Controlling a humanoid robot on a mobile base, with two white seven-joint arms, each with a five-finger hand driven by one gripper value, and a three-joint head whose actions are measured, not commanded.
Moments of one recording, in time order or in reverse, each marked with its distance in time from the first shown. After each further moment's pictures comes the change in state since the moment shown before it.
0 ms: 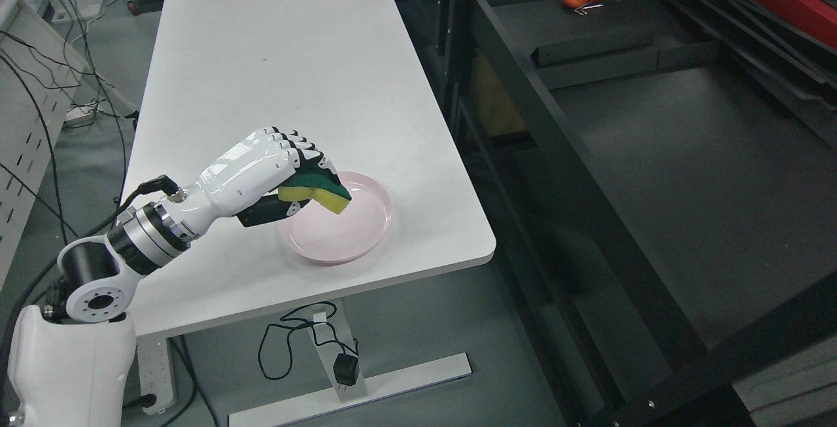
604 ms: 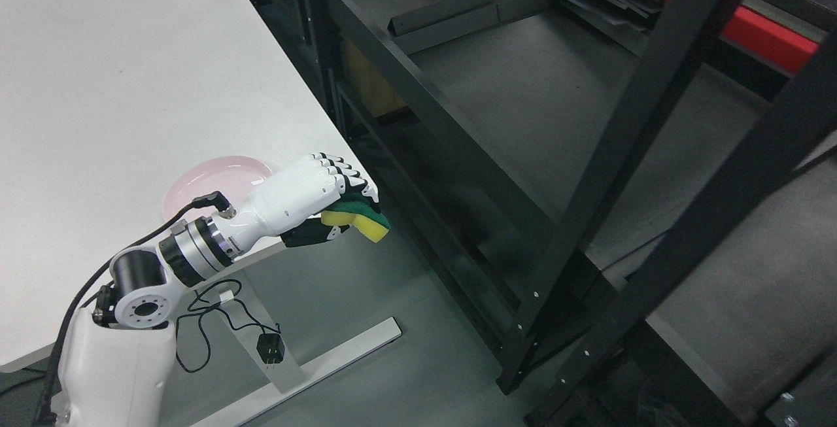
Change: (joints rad) left arm 0.015 -0.074 -0.090 0.020 -0.012 0.000 -0.048; right arm 0.000 0.000 0.000 0.000 0.000 0.000 0.000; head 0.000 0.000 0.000
